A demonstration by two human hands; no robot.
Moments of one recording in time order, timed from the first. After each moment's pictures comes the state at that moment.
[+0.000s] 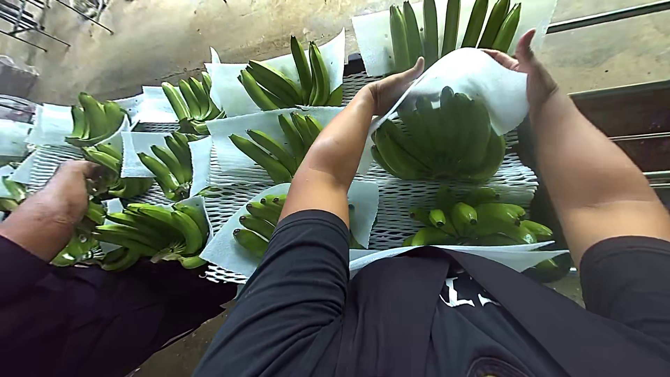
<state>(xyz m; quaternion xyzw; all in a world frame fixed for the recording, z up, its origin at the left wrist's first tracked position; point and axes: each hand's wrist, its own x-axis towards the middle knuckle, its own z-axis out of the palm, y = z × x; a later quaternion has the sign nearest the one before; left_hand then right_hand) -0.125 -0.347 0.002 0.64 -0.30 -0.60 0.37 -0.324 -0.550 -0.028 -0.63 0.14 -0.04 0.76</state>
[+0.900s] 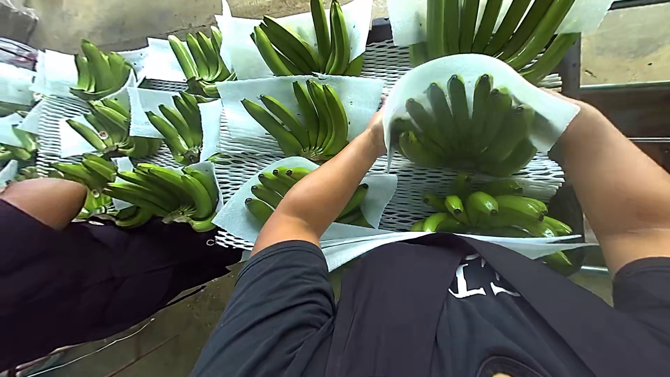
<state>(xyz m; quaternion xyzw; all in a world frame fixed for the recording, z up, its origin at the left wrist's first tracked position) -0.180 -0.242 -0.050 0.66 0.07 -0.45 0.60 -0.341 -0.506 -0.026 -0.66 0.30 0.11 0.68</state>
